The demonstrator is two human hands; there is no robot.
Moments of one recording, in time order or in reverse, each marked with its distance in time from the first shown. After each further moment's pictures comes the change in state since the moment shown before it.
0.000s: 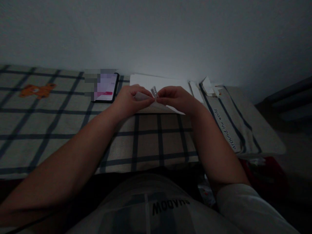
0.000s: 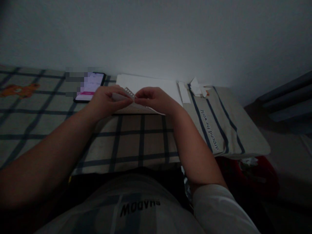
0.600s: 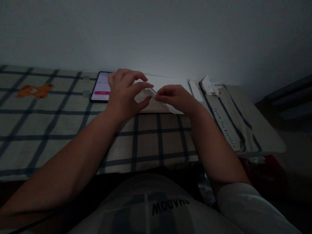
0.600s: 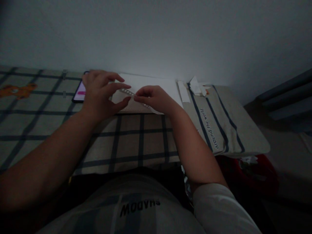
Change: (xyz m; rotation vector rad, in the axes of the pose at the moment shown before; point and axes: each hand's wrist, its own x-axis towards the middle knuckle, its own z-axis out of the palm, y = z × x) left_hand -0.006 0.006 -0.008 0.571 0.110 0.242; right_hand 0.003 0.002 0.001 -0.099 0.083 -0.007
